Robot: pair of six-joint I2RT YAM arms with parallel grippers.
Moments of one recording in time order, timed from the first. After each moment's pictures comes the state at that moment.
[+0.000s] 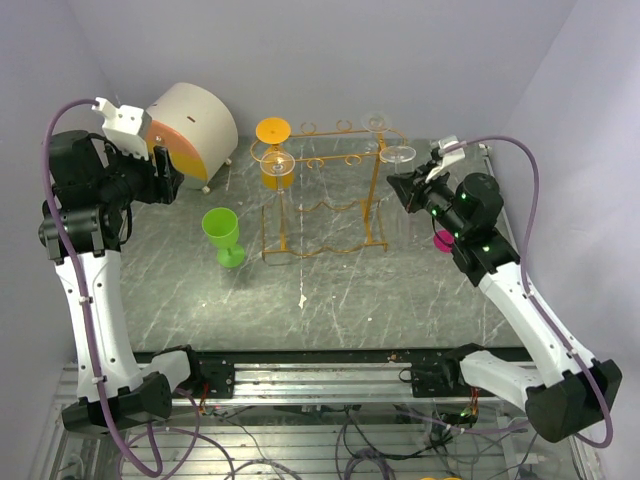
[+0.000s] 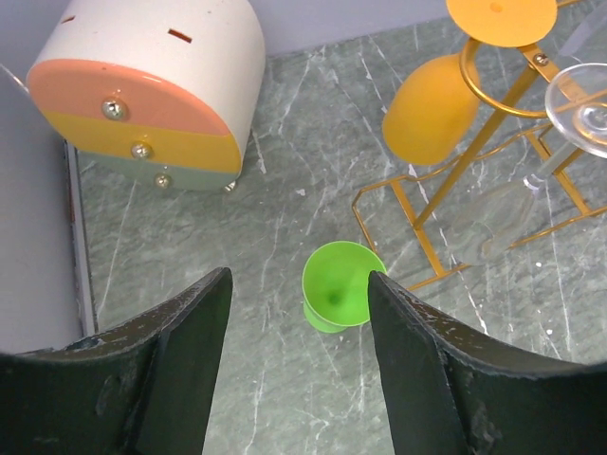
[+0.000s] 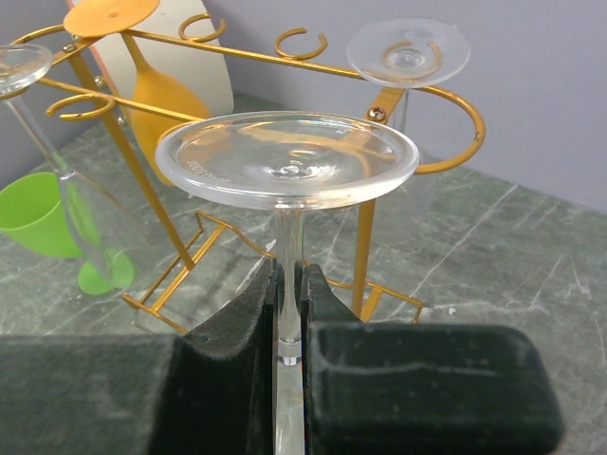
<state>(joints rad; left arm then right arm) 0.24 1.11 1.55 -0.84 0.51 0.19 0.36 1.03 0.97 0.03 -0.21 0.05</state>
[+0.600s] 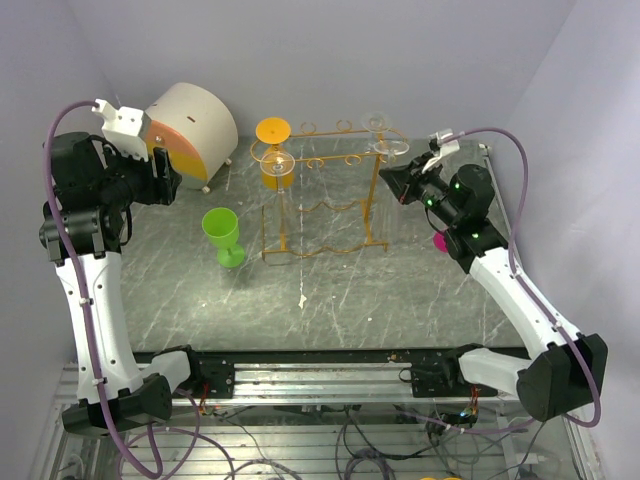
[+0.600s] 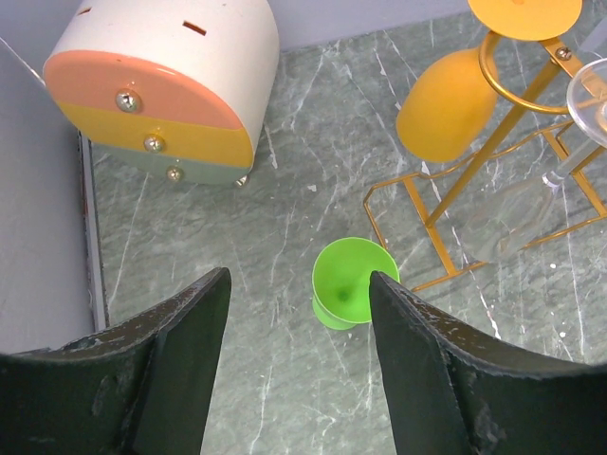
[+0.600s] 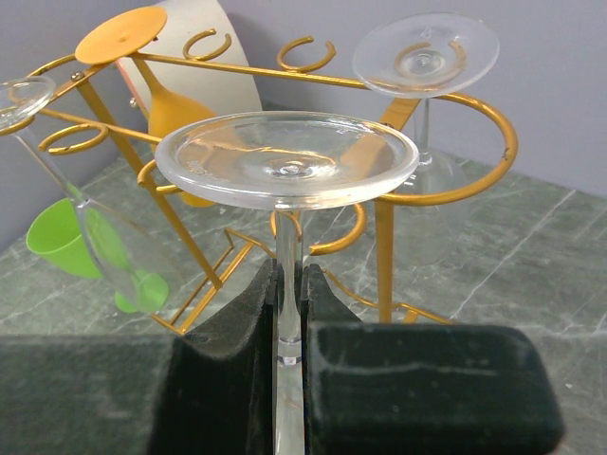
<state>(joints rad) 0.23 1.10 1.54 -0.84 0.46 0.20 0.31 1.16 0.97 0.17 -0.33 0.17</state>
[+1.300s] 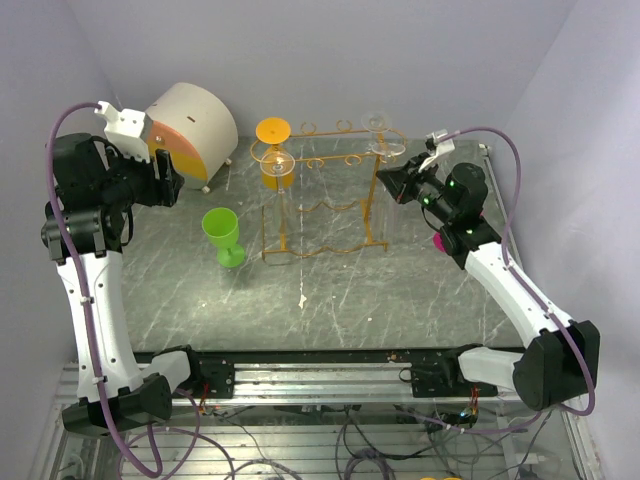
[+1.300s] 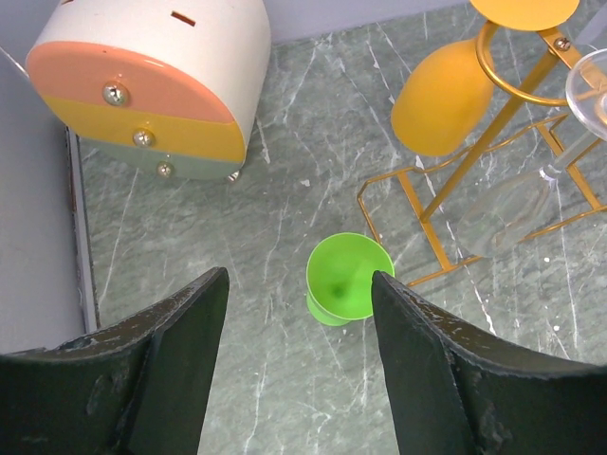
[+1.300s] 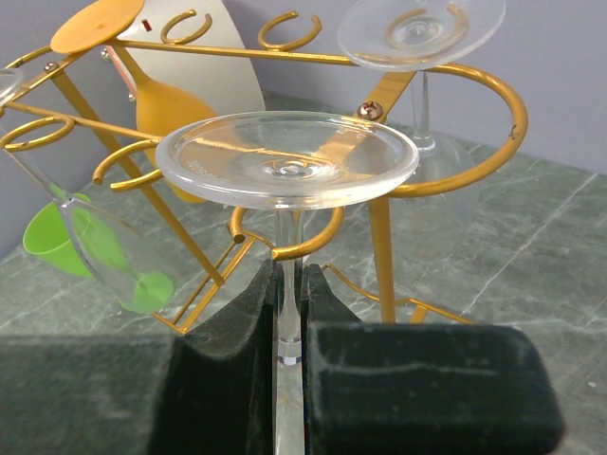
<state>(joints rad) 0.23 1.10 1.53 -0.84 0.48 0.20 0.29 1.22 0.96 0.23 -0.36 0.20</state>
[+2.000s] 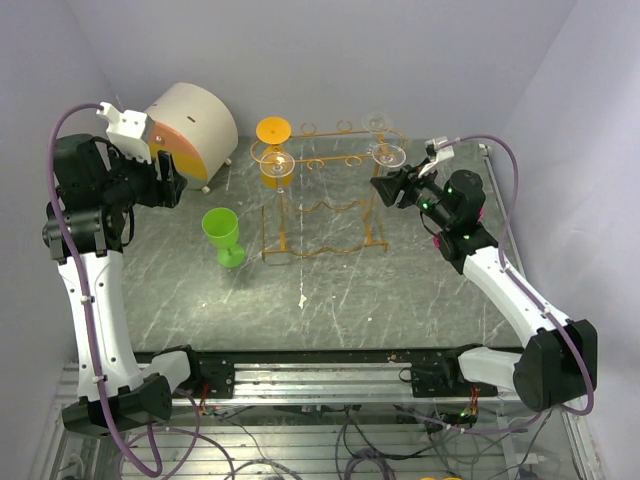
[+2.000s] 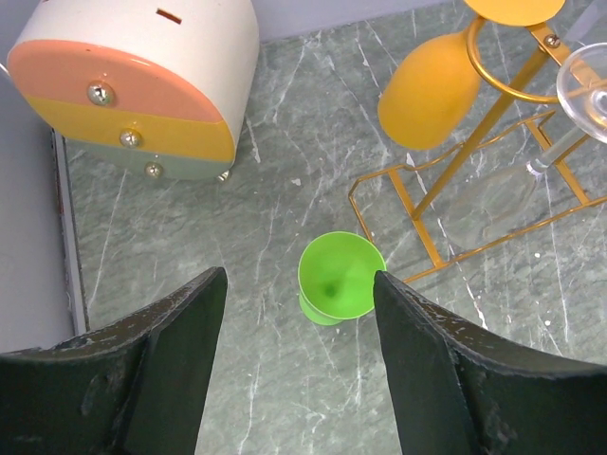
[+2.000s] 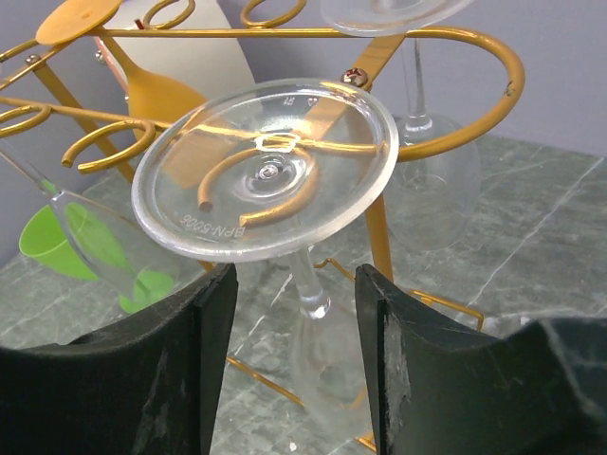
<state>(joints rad) 0.23 1.10 1.51 -0.84 0.50 0.19 0.29 1.21 0.89 0.30 -0.34 0.24</state>
